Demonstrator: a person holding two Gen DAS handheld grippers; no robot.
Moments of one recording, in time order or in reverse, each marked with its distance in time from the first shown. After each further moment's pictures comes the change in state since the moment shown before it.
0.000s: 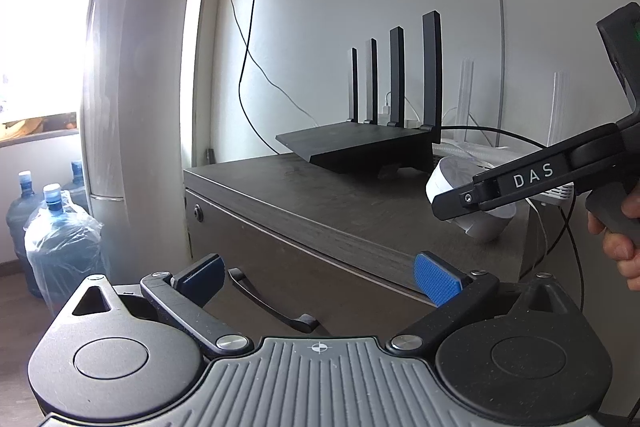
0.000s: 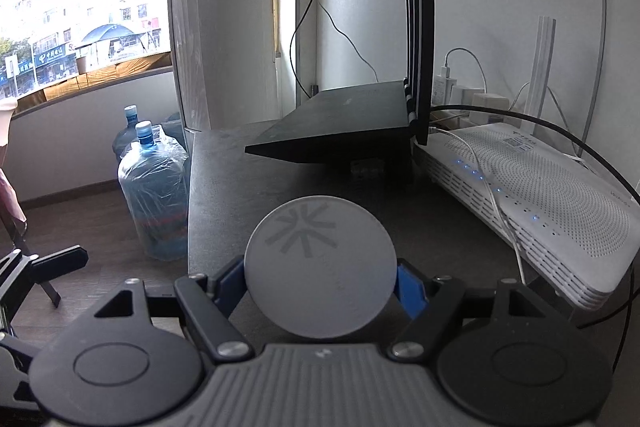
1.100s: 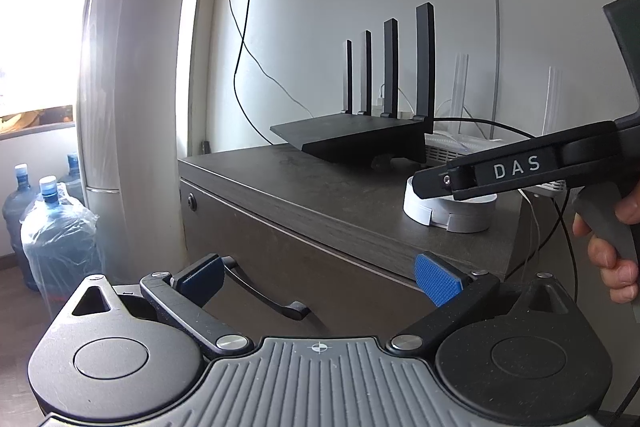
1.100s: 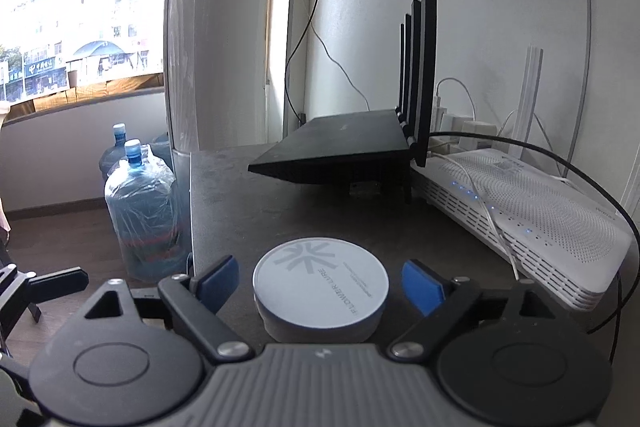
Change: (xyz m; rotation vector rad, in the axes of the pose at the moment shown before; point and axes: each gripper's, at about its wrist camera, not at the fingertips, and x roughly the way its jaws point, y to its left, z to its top) left arm -0.006 -0.003 -0.005 -0.005 0.021 -0.013; right arm -0.006 0.015 -0.011 -0.017 -0.129 -0.060
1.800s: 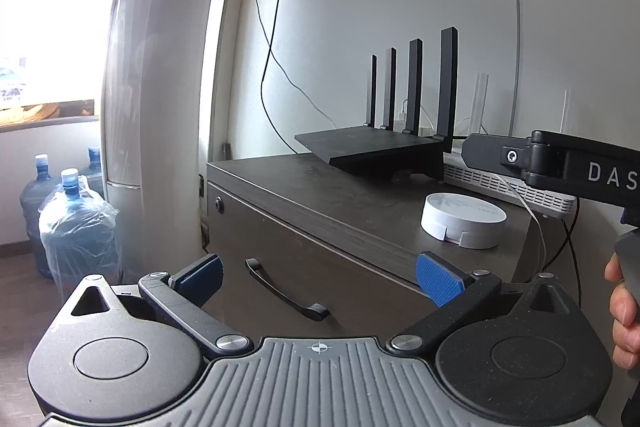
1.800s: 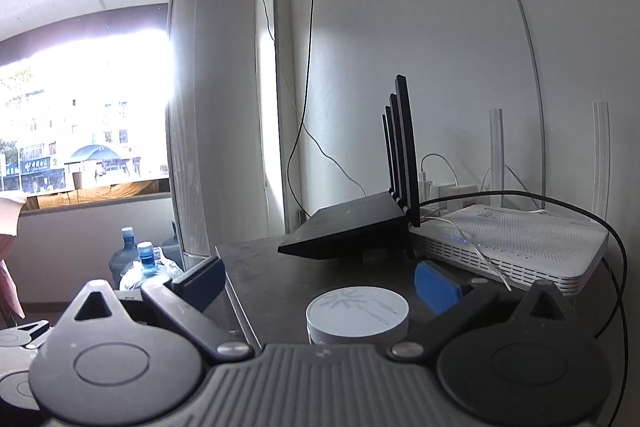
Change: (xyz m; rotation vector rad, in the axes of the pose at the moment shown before) left arm -0.021 0.011 0.005 -0.055 -0.024 0.050; right arm -0.060 0.019 -0.028 0.126 -0.309 0.005
